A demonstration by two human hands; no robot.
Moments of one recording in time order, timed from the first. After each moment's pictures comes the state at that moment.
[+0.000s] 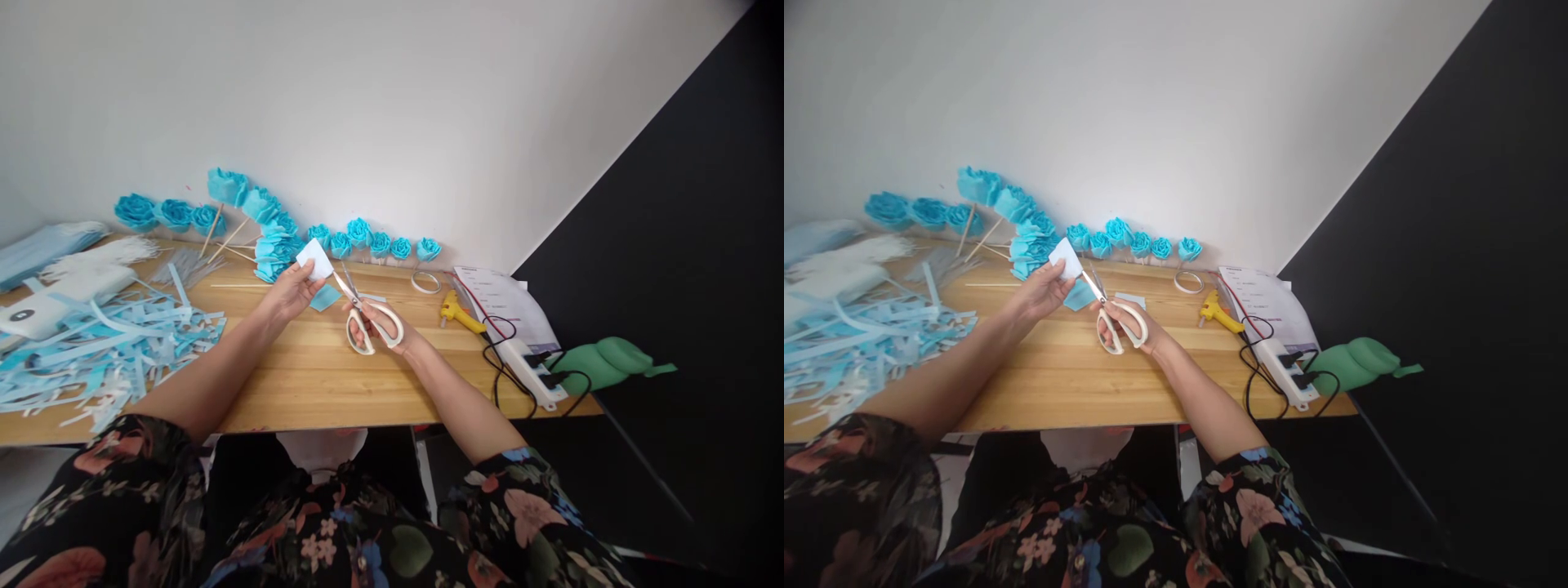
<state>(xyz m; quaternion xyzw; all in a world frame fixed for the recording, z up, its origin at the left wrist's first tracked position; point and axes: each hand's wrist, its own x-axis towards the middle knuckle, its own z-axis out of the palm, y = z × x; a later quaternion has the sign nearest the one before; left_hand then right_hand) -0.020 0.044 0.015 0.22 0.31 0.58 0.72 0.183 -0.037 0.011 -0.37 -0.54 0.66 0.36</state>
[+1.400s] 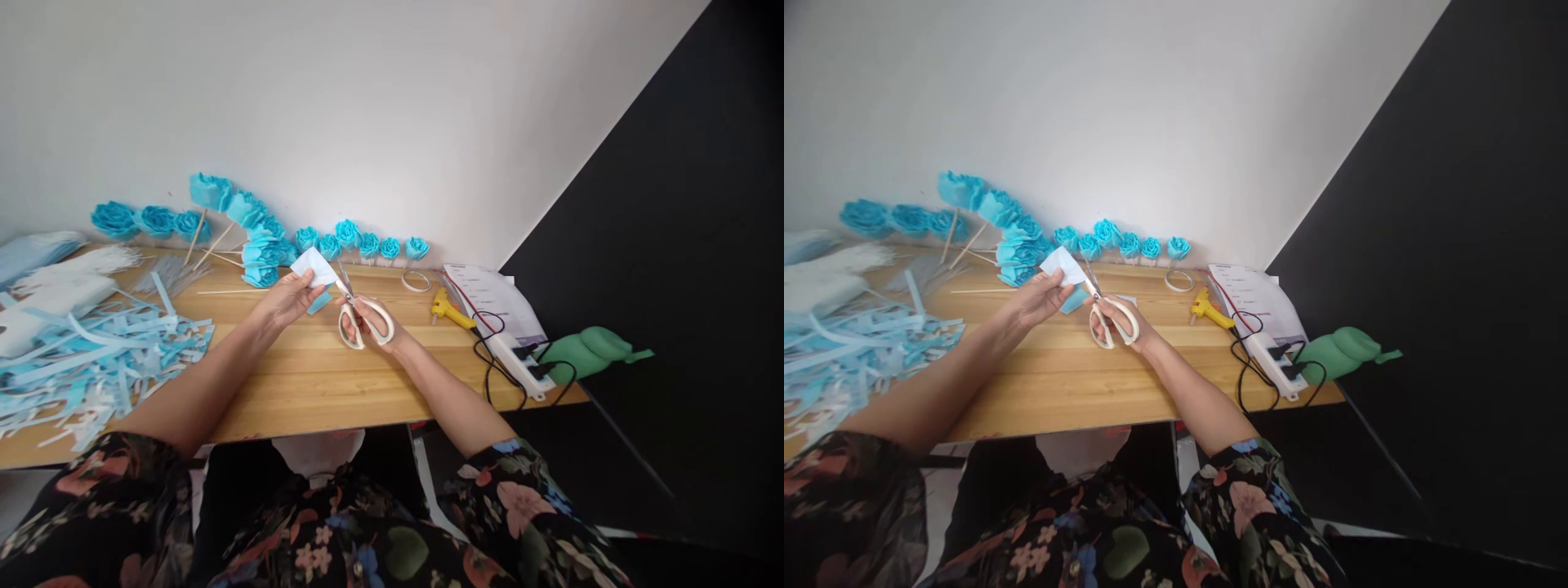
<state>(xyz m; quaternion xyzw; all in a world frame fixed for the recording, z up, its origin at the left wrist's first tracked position) -0.014 0.035 0.016 0.28 0.29 0.53 0.75 0.179 -0.038 0.011 -0.32 -0.54 0.65 0.44</state>
